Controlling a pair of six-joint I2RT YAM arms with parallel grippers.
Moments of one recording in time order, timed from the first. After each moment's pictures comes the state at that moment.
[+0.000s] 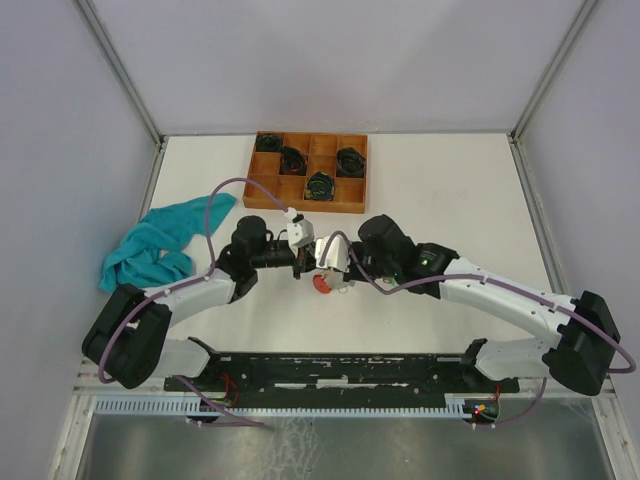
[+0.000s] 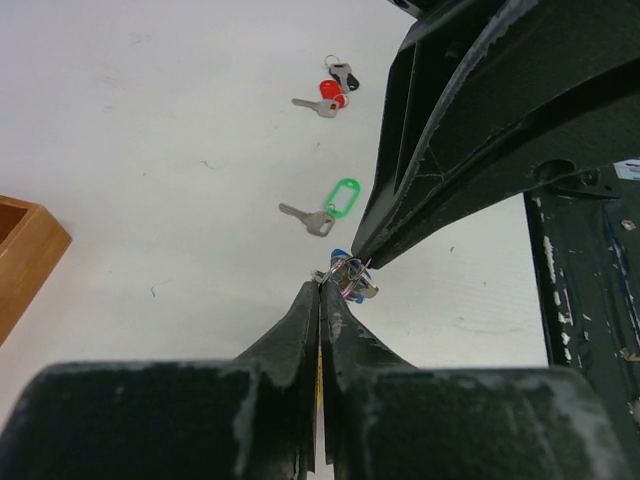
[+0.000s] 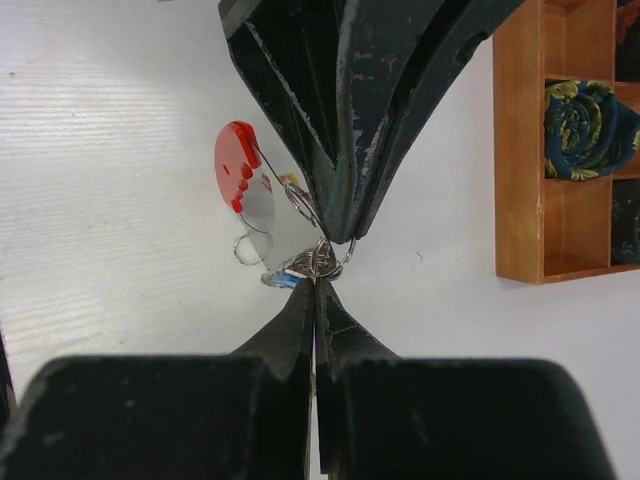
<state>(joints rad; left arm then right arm) -0.55 1.33 0.54 0.60 0.88 0.14 0.93 1.26 0.95 -0.39 -0.15 -0.60</state>
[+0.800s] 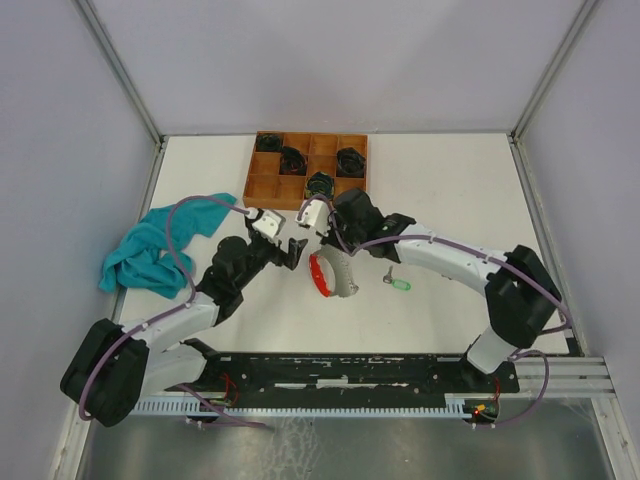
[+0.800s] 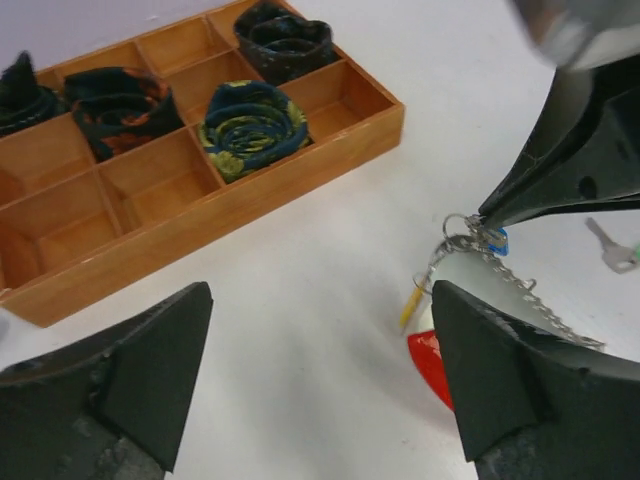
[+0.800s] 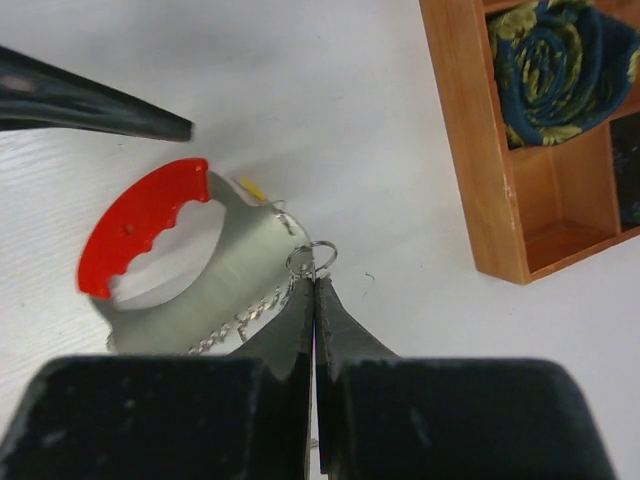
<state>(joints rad) -0.54 1.11 0.36 0.63 0.11 0.09 0.83 1.60 1.17 -0.31 -0.04 -0.51</state>
